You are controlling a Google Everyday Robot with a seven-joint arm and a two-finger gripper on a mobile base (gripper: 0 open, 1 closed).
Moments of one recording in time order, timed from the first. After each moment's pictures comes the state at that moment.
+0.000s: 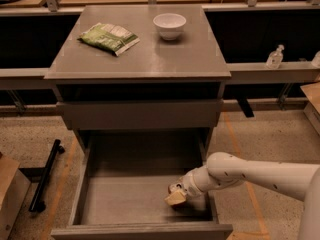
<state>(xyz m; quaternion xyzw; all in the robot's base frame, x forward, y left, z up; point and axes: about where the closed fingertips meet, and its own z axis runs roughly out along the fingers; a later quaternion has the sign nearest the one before) 0.500 -0.055 0.426 -0.44 0.84 0.27 0.19</state>
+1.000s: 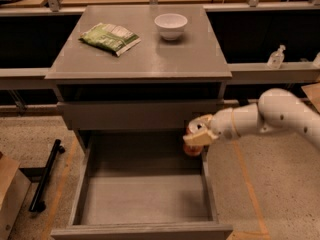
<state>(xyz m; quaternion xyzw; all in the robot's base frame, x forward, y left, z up) 0.569 -0.106 0.690 -0.48 0.75 0.30 0.35</state>
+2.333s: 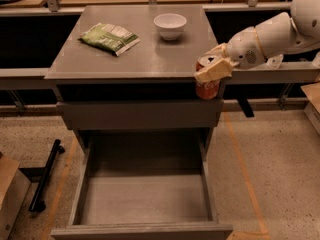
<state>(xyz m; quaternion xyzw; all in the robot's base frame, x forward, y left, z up) 0.620 -0.123 0.899 -0.54 0.71 0.27 0.36</state>
